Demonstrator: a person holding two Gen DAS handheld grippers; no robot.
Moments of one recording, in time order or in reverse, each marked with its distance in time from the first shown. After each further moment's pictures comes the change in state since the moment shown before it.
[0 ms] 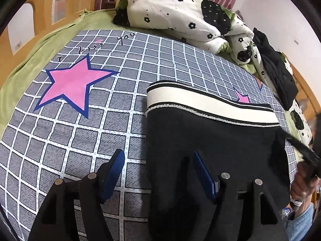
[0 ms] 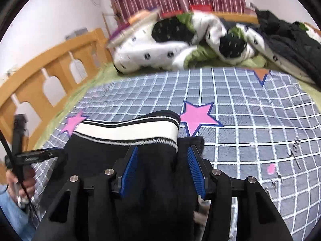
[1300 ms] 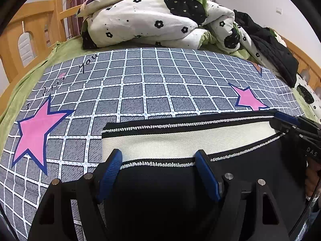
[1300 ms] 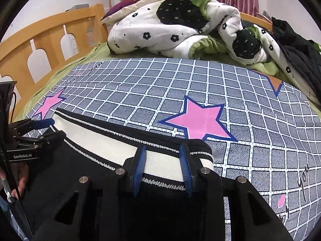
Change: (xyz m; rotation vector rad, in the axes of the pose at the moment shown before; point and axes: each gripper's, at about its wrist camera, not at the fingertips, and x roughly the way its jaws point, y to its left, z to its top) left arm 0.067 -0.066 0.026 0.239 -0.098 0.063; right arm 0.070 0.010 0.020 -0.151 0.007 -0.071
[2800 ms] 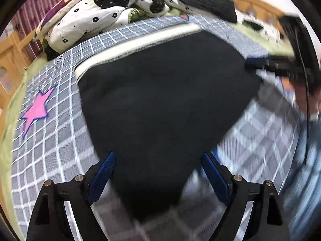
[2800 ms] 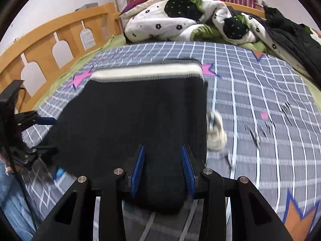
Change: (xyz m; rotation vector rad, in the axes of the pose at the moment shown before) left arm -0.131 -0.051 -0.158 0.428 0.135 -0.105; right arm -0.121 0.009 -0.124 0.031 0.056 0.062
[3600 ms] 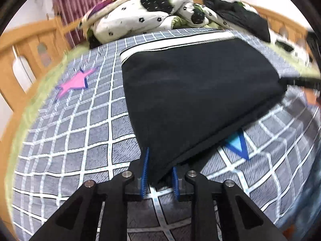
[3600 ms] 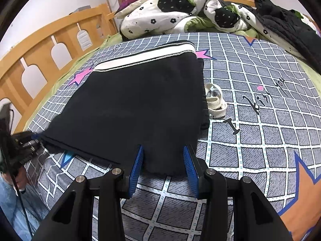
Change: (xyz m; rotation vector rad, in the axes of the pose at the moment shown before) left arm -0.020 0.003 -0.046 -0.193 -0.107 0.219; right arm -0.014 0.005 -0.030 0.075 0.021 0.016
